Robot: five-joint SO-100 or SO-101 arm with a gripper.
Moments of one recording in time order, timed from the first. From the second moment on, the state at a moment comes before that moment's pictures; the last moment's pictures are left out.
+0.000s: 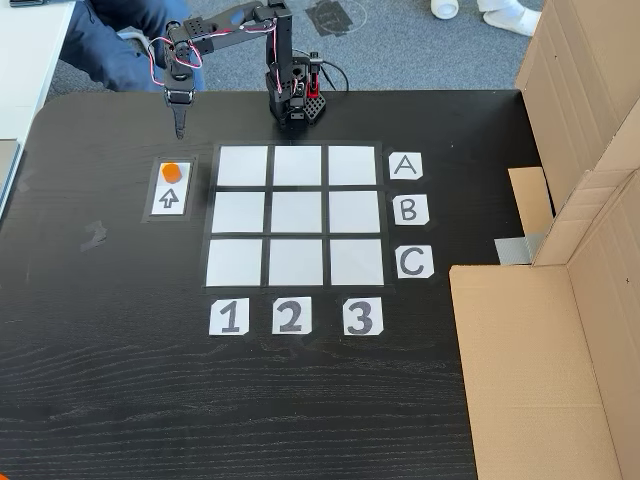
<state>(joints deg) 61.3 89.3 88.3 84.8 12.8</state>
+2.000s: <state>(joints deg) 52.9 53.2 62.6 82.0 20.4</state>
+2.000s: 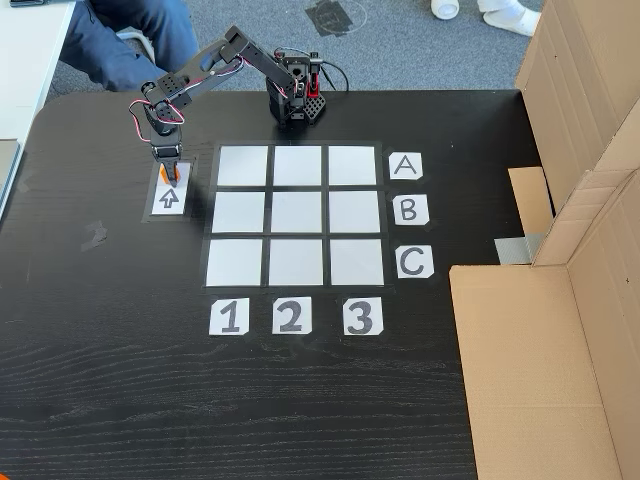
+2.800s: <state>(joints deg) 55.0 52.1 62.6 80.8 20.8</state>
